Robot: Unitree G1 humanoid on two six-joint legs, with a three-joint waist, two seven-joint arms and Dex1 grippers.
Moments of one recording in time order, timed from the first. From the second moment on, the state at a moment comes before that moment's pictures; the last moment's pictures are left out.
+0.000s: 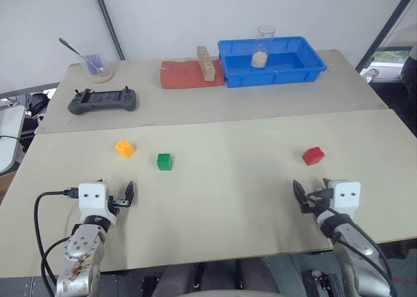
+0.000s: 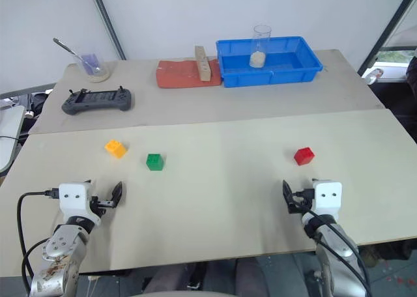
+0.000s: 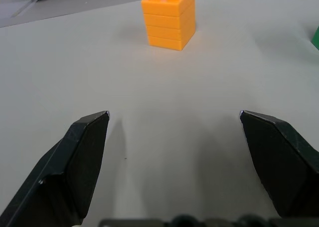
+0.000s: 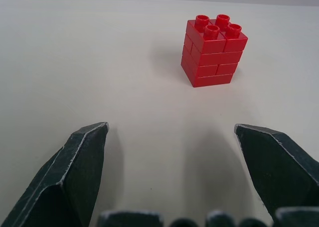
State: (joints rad) left arm 0.25 0.29 0.27 -0.27 -0.16 0.24 -0.21; right arm 0.24 -0.29 -0.23 -0.30 0.20 0.23 0.26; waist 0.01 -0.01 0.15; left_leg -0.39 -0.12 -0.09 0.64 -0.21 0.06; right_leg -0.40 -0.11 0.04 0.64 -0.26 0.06
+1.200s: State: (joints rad) left arm -0.66 0.62 -0.17 -0.22 -0.59 0.51 -1.14; right arm -0.06 -0.53 -0.30 -0.05 0.33 0.32 0.52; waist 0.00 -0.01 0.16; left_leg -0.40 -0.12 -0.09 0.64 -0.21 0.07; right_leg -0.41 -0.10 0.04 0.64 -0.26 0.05
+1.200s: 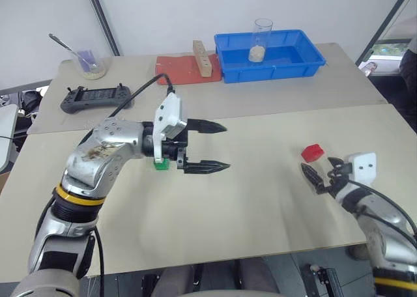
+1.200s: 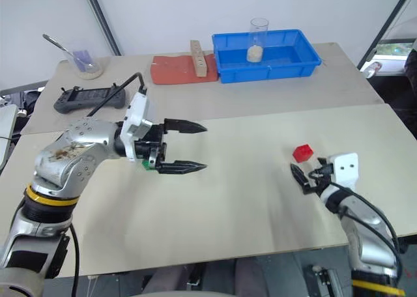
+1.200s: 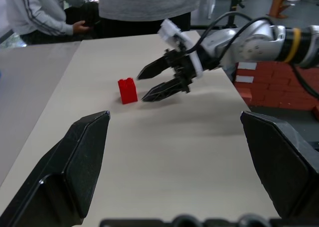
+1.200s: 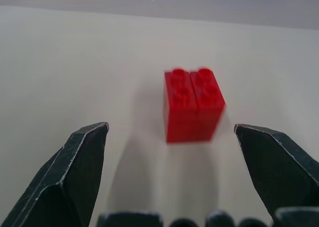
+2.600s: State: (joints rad) left arm -0.43 0.71 -0.08 -0.19 -0.49 0.29 -1.27; right arm -0.52 -0.68 0.11 0.26 0.30 0.18 1.33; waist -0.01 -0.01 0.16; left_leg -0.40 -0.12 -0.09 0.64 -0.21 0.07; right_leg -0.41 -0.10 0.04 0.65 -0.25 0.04
